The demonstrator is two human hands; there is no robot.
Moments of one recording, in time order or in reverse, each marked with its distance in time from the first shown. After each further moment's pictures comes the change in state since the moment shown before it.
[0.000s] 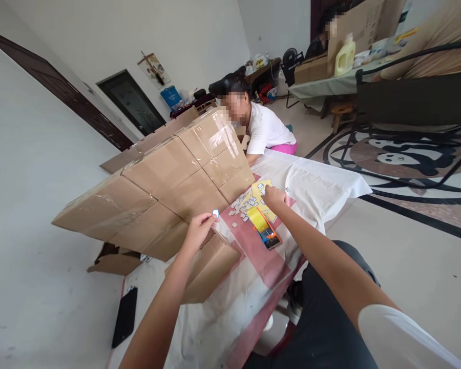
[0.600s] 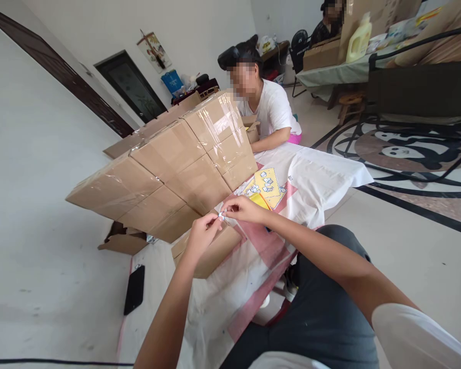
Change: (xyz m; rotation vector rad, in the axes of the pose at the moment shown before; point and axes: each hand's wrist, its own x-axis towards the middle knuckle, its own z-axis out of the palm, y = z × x) left_hand -0.076 0.015 -0.003 0.258 -0.019 0.045; right_hand -0.105 -0.077 0.026 0.770 -0.325 -0.962
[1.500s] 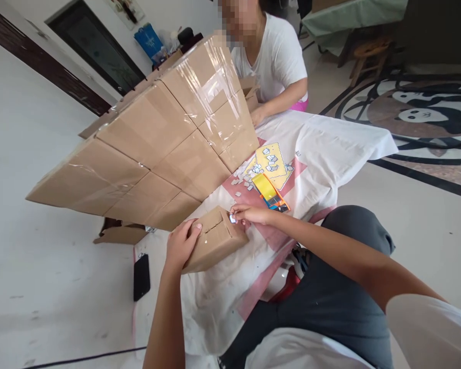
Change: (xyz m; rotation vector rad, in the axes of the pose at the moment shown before) left_hand -0.030 -0.110 -0.031 0.413 -0.030 -0.177; right_hand -0.037 0.075 0.056 0.639 -0.159 0.607
